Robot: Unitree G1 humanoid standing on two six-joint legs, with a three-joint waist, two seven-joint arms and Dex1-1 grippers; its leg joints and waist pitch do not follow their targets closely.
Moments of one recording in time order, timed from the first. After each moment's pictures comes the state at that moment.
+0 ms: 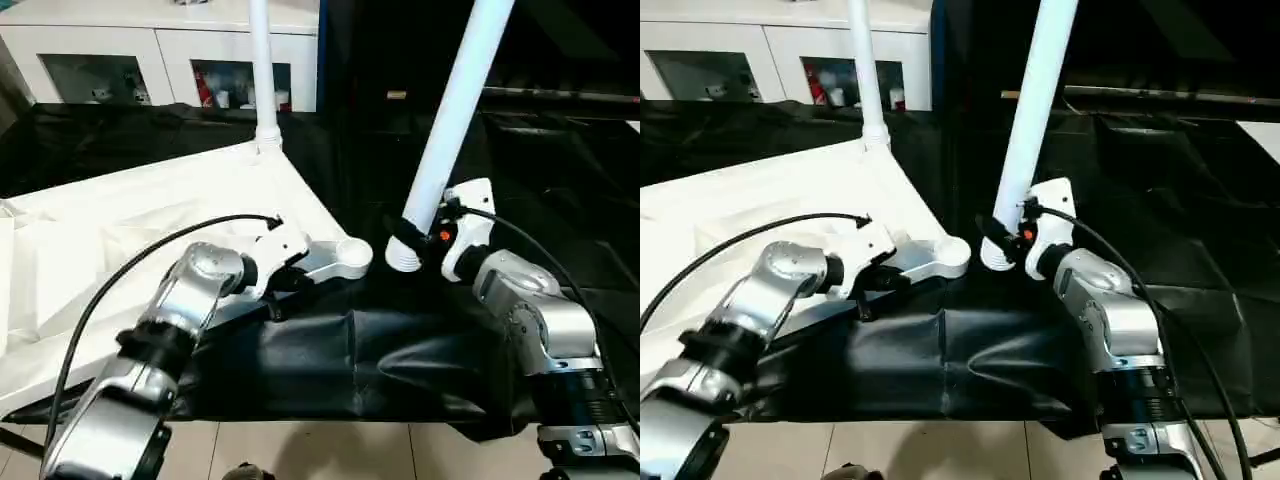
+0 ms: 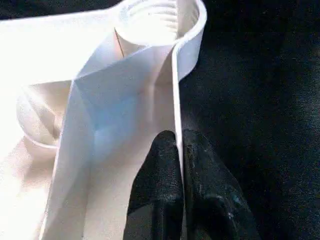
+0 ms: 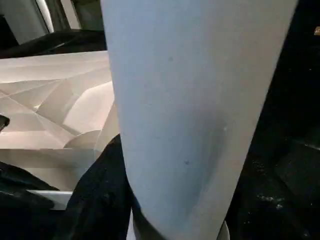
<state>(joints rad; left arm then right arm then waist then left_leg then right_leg) -0.62 0.28 -0.21 0.58 0.17 0.21 -0.96 -0.44 -0.25 -0.03 0.16 0.29 0.47 0.50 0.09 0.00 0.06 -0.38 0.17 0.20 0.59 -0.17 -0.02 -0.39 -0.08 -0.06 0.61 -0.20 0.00</state>
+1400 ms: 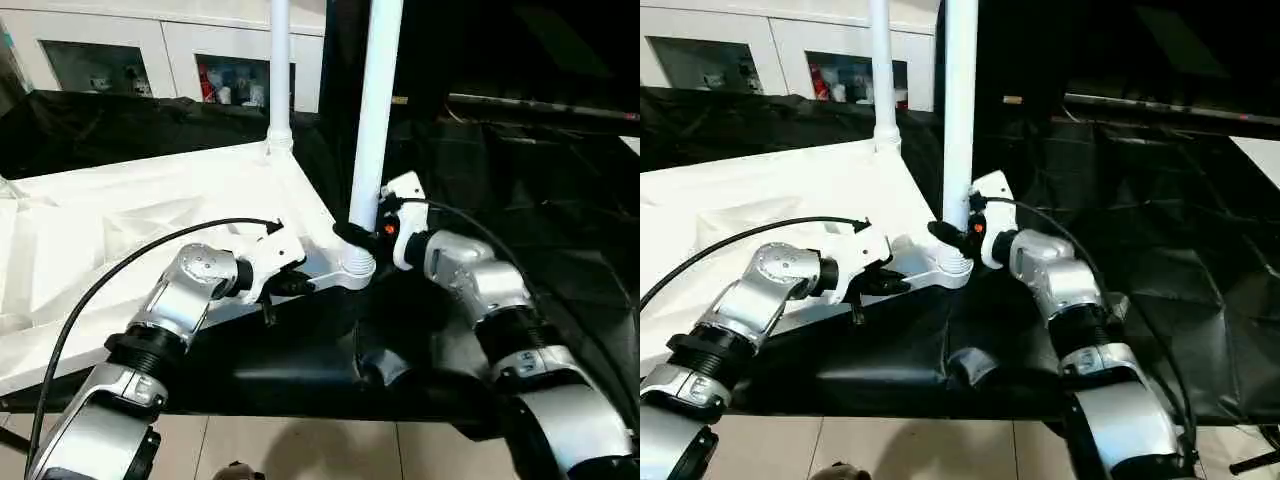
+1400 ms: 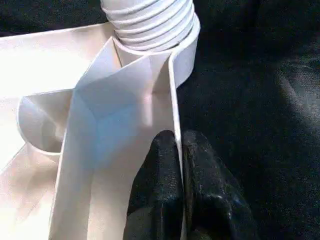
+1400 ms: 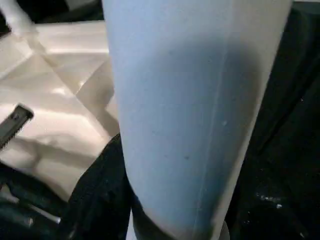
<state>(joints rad) -0.63 0.33 -0.27 0.60 0.15 0.15 -1.04 -0.76 -0.15 0.02 0.80 0.24 0.27 0.68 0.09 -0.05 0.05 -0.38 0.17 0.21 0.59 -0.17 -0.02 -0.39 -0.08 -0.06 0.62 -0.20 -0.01</state>
